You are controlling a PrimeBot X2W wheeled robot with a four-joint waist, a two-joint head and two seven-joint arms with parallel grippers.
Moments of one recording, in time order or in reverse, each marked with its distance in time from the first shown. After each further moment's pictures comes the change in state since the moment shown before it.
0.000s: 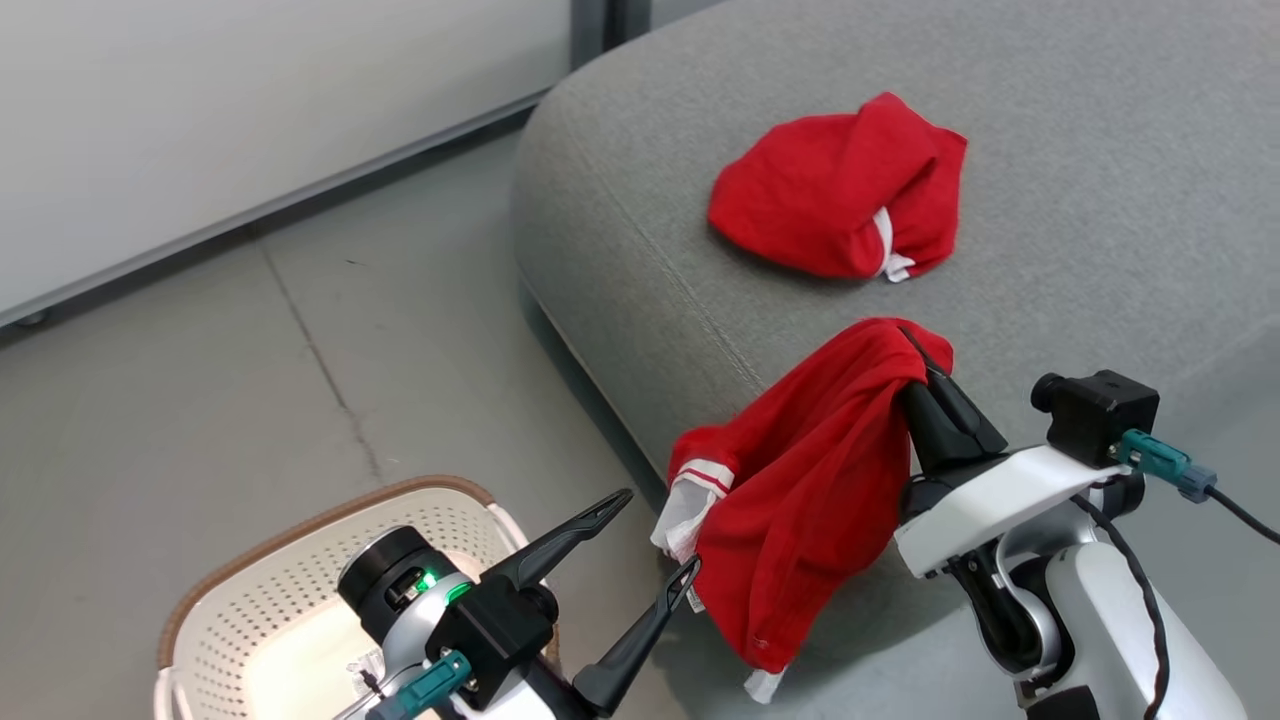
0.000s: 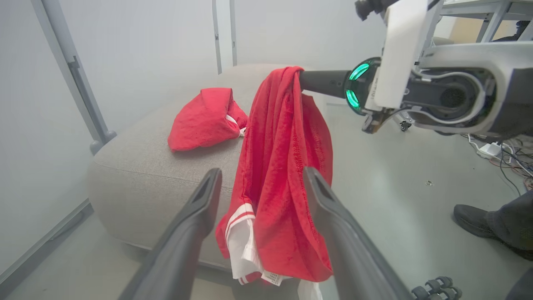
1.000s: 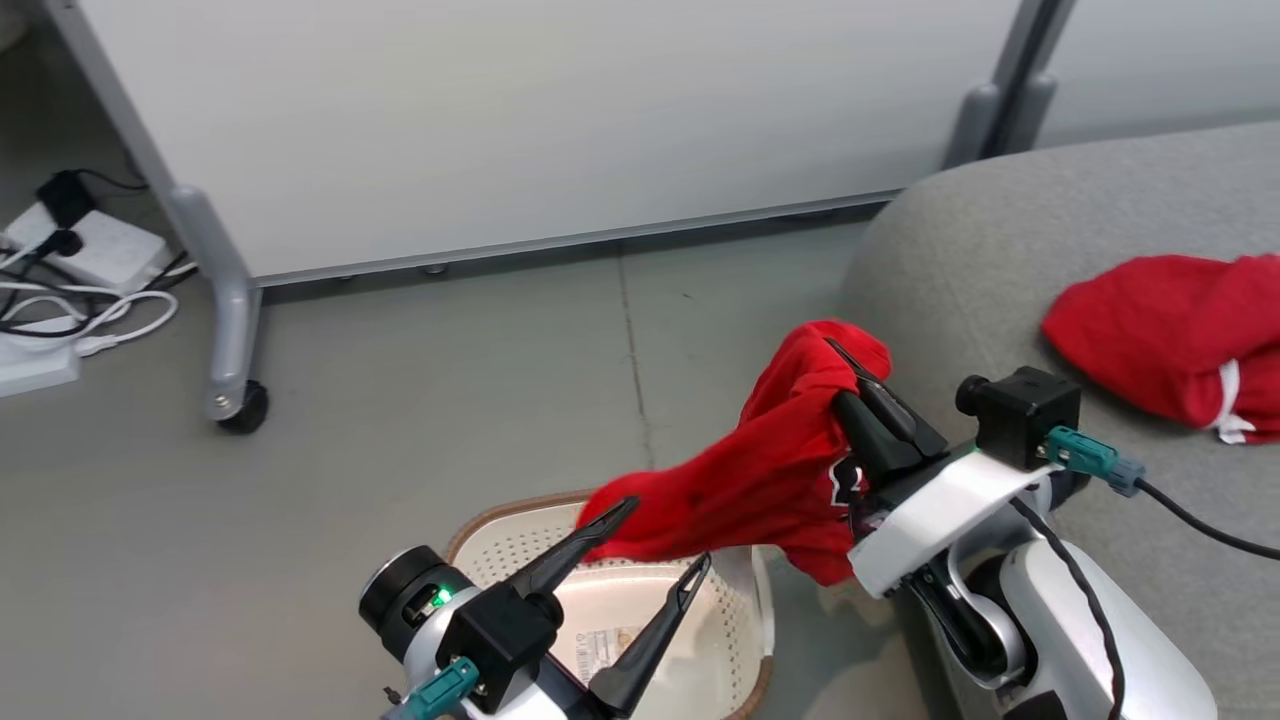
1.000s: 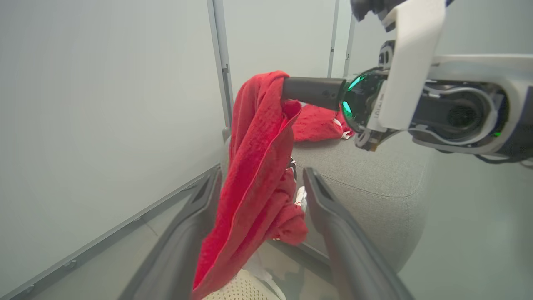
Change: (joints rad) left arm 0.027 -0.079 0.017 0.075 -0.002 0.007 -0.069; right arm -0.064 -0.038 0.164 -0.001 -0.003 0.000 -0.006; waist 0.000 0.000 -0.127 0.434
